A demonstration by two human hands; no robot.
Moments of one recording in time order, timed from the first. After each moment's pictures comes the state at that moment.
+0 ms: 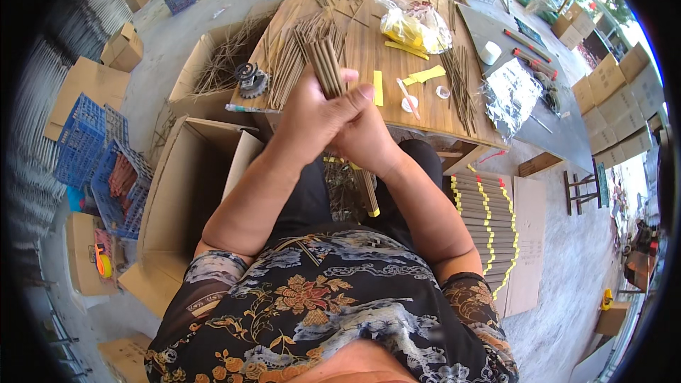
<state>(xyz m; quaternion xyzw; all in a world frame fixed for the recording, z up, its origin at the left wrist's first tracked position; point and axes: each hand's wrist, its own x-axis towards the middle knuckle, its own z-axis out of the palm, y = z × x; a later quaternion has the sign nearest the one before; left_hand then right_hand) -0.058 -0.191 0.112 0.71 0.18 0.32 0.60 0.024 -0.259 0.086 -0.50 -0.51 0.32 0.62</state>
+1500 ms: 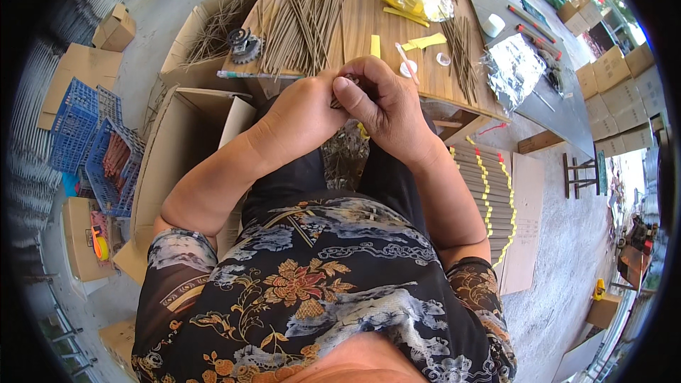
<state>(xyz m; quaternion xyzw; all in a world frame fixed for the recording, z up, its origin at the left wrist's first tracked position) -0.084 -0.213 0.101 0.90 0.15 0.19 0.37 0.036 -0.307 0.094 -0.57 -0.60 0.12 0.55</state>
